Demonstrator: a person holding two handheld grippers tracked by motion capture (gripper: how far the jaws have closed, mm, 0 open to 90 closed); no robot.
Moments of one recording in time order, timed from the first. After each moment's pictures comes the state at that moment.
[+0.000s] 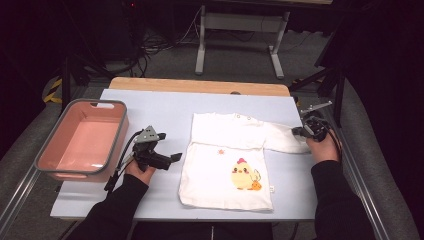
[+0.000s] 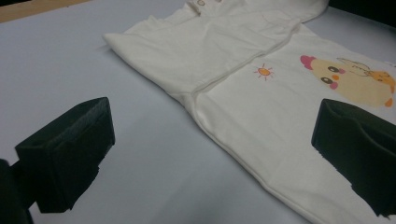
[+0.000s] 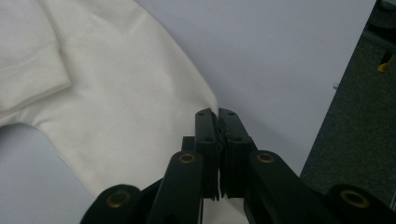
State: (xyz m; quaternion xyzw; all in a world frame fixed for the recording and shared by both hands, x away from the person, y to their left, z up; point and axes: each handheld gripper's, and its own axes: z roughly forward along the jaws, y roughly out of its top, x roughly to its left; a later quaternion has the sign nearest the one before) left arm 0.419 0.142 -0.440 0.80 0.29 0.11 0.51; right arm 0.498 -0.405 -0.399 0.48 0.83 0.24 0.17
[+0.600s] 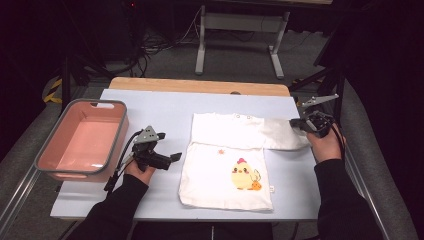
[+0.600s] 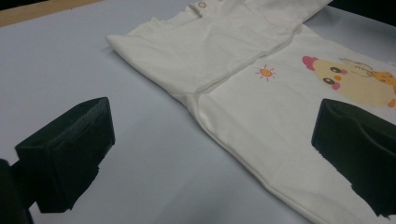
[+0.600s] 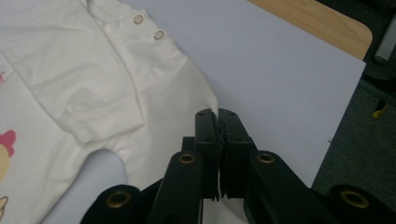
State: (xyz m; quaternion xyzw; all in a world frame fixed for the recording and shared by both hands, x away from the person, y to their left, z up) left arm 0.418 0.142 -0.439 0.80 0.29 0.12 0.51; right arm 0.476 -0.380 -0.349 0.43 0.83 0.29 0.20
